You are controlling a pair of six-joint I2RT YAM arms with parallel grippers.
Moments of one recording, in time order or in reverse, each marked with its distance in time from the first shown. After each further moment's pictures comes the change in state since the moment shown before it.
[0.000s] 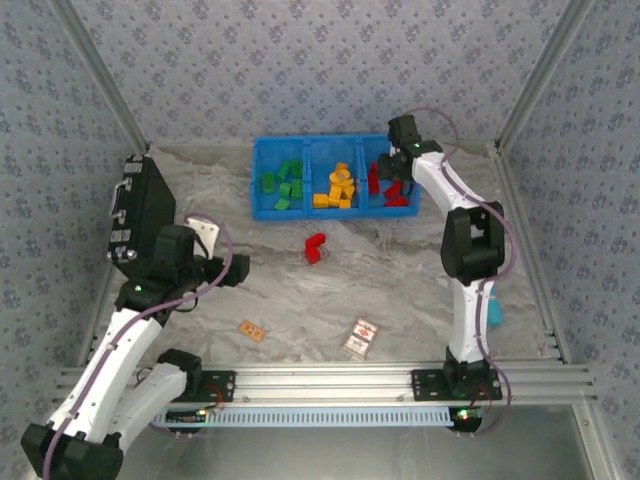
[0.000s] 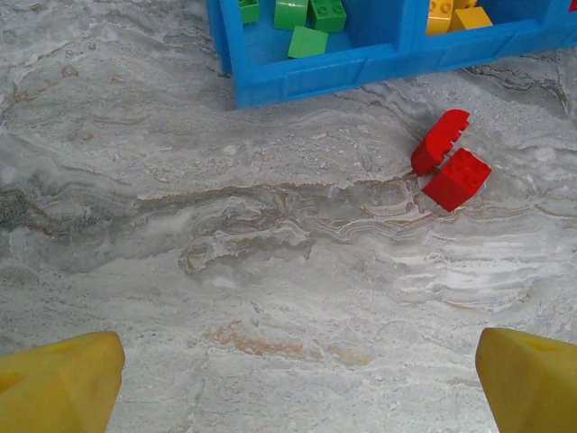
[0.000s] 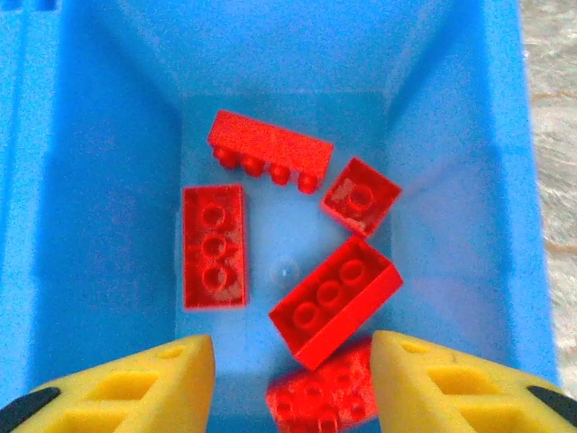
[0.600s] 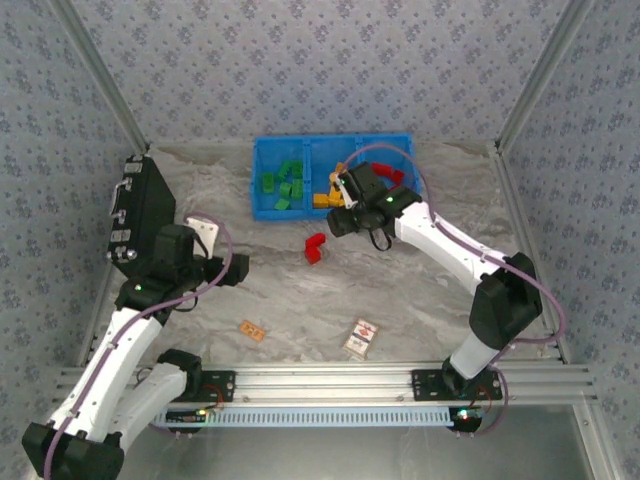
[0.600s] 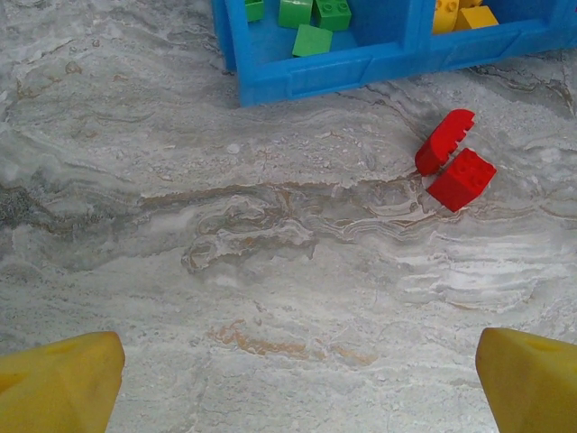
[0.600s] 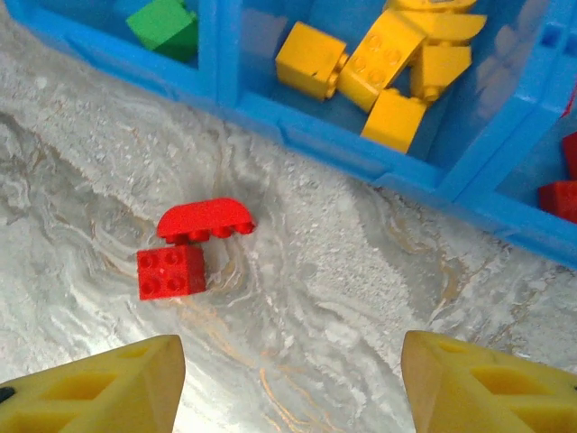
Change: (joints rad) left arm 0.006 0.005 0.000 0.000 0.000 0.000; right arm 0.407 -0.452 -0.432 -0.039 -0.024 0.006
